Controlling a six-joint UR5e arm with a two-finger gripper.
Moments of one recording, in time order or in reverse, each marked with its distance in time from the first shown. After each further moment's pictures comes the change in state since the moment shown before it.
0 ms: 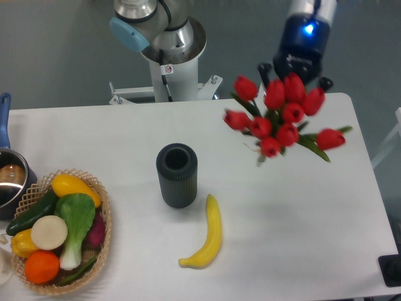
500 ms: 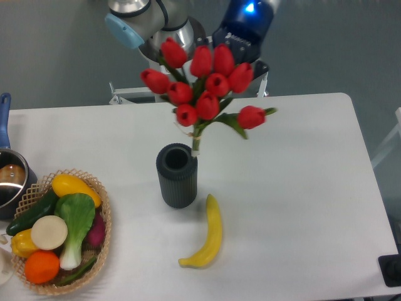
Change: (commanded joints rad) arm -0.032 0.180 -0.049 -0.005 -0.296 -0.212
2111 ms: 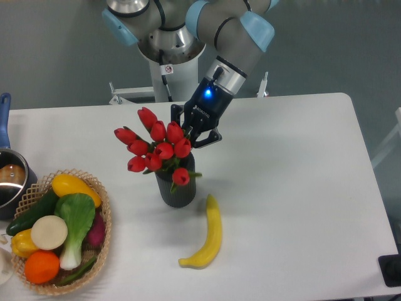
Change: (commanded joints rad) arm -0.190 -0.054 -0.313 0.005 0.104 0.517
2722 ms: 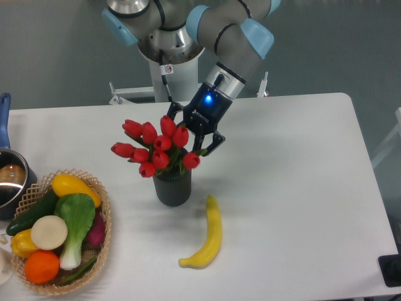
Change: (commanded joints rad) arm -0.015 -0.041 -0.005 0.002 0.012 0.015
